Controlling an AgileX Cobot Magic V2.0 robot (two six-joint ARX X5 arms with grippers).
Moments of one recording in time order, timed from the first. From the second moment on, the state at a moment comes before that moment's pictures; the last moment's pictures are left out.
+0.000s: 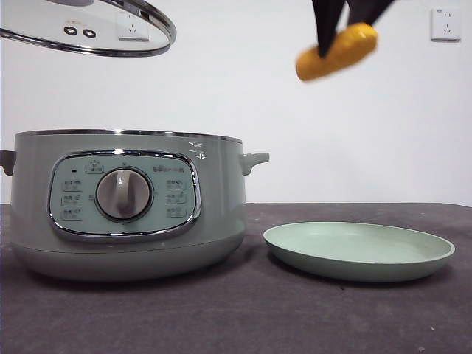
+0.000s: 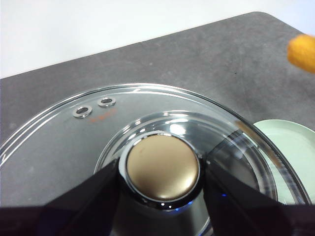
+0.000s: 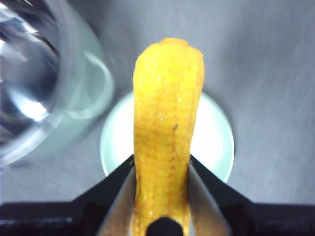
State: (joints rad) left arm -0.41 0.94 1.11 -0.60 -0.03 -0.01; right arm 0.49 1.77 1.97 -1.36 0.03 0.02
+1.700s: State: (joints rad) left arm -0.42 1.15 1.11 -0.45 0.06 -0.03; right arm 0.50 1.45 1.17 -0.78 0.11 0.11
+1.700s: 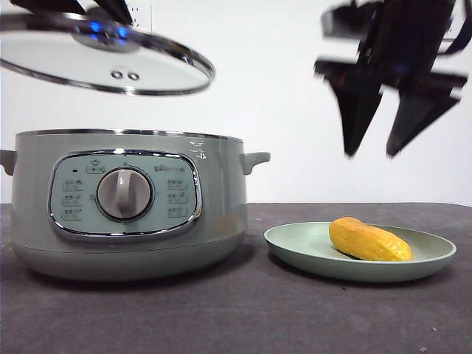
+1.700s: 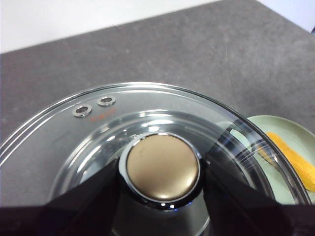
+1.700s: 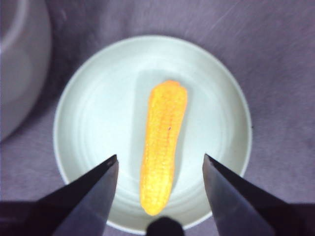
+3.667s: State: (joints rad) left arm -0.46 0.60 0.66 -0.47 0.00 0.02; right arm 0.50 0.49 0.59 -0.38 0.11 0.10
